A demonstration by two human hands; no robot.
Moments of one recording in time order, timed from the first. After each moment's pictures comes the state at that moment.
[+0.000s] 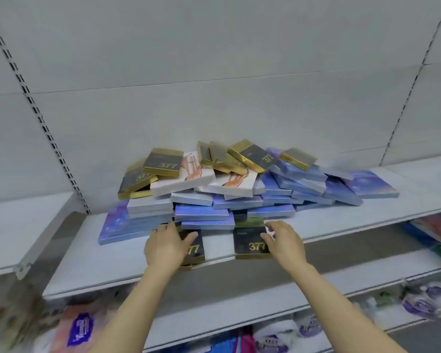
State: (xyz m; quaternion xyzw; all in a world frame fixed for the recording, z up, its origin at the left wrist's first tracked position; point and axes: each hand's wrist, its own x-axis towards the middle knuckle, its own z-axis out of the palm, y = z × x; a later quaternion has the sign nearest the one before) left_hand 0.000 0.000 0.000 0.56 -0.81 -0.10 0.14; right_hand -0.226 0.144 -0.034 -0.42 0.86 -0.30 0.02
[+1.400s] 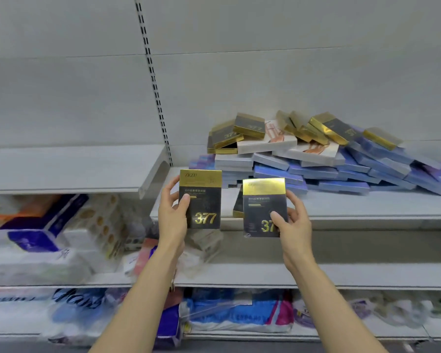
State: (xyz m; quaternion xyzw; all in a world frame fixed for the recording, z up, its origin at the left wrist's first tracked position) left_hand 0.189 0.031 0.009 0.41 -0.52 -0.51 0.55; right_hand -0.010 0.146 -0.009 -0.29 0.58 -0.71 0.29
